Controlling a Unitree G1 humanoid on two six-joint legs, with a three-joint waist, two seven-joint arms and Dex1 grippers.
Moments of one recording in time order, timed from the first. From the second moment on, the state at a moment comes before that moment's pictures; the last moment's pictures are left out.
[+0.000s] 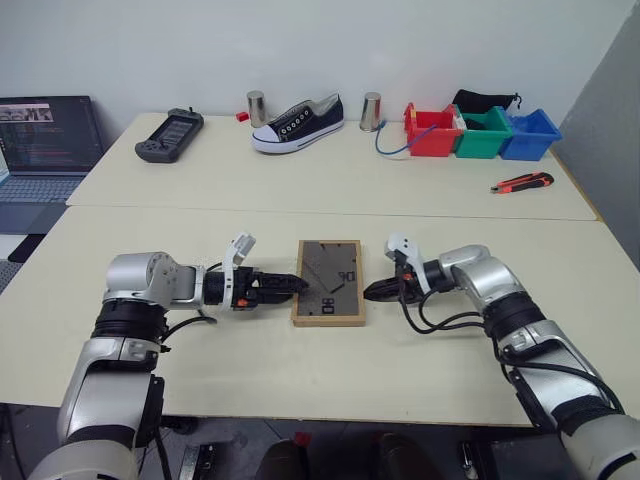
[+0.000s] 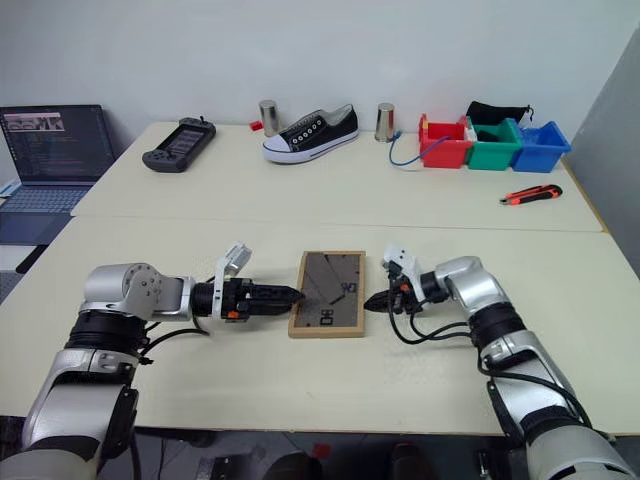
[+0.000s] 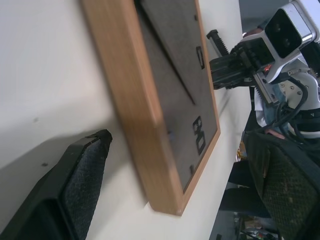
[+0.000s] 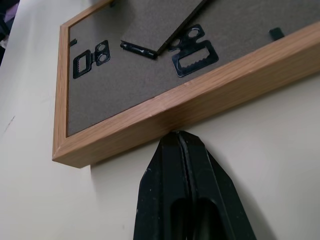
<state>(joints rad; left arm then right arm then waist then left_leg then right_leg) -0.76 0.62 -0.02 0.50 -0.64 1.38 -1.05 -0.87 -0.36 0.31 0.67 0.10 0.46 1.30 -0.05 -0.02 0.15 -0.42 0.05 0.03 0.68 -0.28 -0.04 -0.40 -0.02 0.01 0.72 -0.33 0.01</state>
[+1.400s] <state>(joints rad) -0.71 0.58 0.06 0.43 -0.67 1.41 -1.00 -0.85 -0.35 0.31 0.65 0.09 0.43 1.29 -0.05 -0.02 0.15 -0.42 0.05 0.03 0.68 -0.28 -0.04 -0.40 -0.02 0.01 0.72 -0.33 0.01</state>
